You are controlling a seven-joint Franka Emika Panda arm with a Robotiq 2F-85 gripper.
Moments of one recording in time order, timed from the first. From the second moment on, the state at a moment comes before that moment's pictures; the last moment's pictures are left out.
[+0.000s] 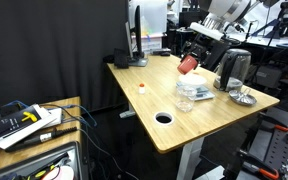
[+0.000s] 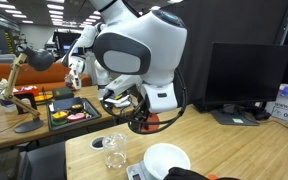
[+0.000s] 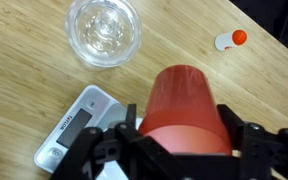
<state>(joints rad) -0.12 0.14 -0.12 -2.34 0.79 2.50 0.47</state>
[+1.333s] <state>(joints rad) -0.18 0.23 -0.17 -2.28 1.07 2.30 0.48</state>
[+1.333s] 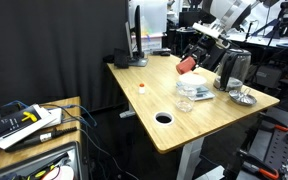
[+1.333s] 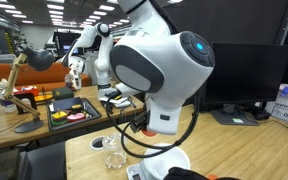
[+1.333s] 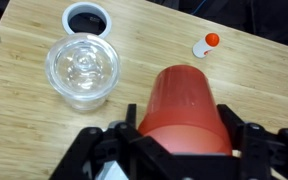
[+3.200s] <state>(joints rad) -0.23 0.36 -0.22 -2.18 1.30 2.06 0.52</state>
